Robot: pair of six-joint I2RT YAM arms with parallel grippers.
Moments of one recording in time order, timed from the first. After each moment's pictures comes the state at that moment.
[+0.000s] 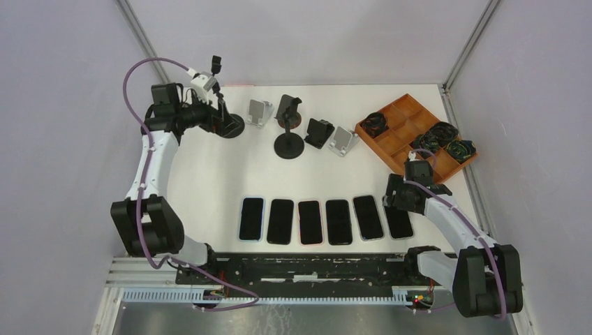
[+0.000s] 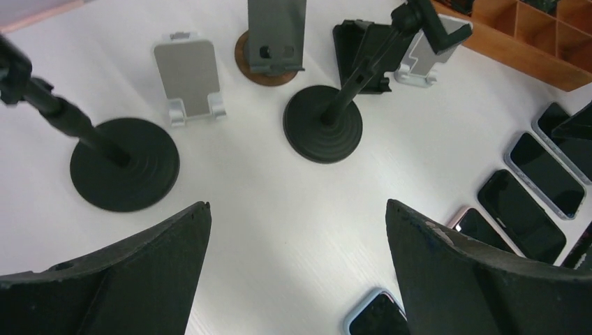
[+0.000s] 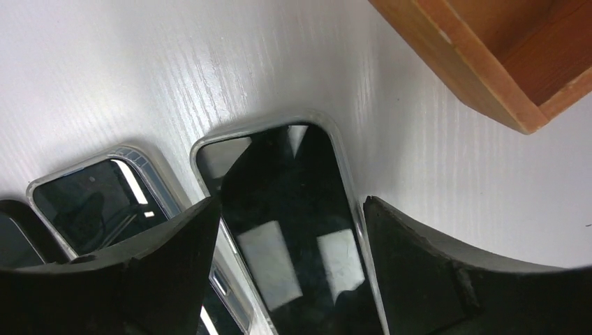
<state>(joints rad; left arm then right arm) 0.11 1.50 1.36 -0.48 0.81 0.27 0.09 1.09 0.51 -0.51 0.08 0.31</state>
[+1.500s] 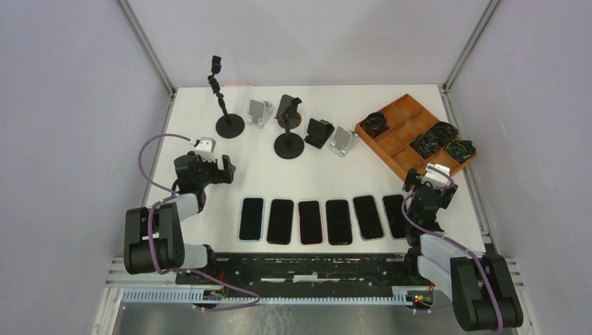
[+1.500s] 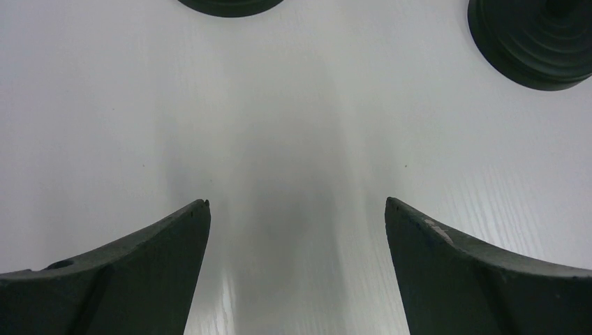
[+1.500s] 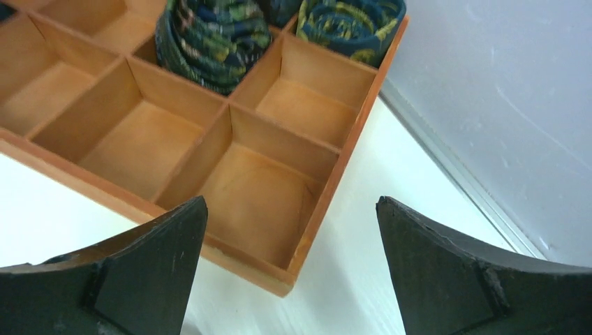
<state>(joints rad) 0.16 1.36 0.42 0.47 0.36 0.10 0.08 0.99 0.01 0.76 0.62 -0.01</state>
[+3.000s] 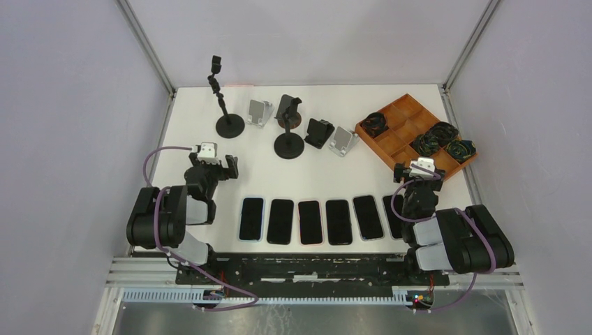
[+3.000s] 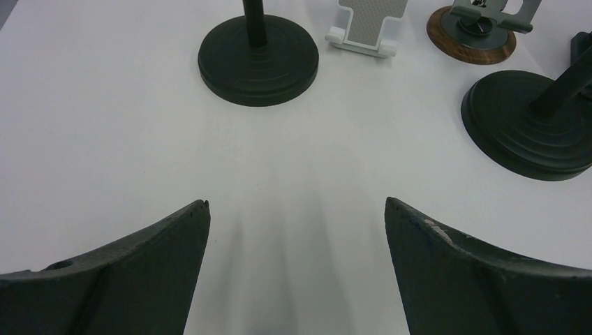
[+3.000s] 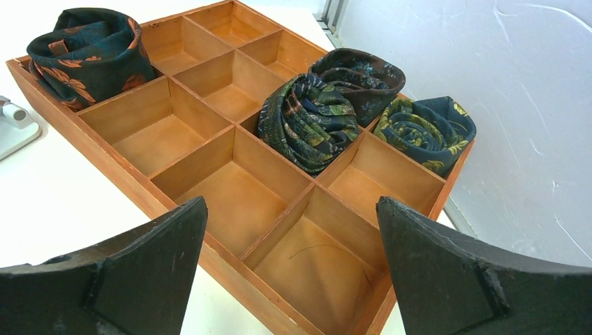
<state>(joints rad) 0.04 1.55 0.23 1.18 0.16 0.00 0.12 1.38 0.01 1.40 0.43 -0.22</state>
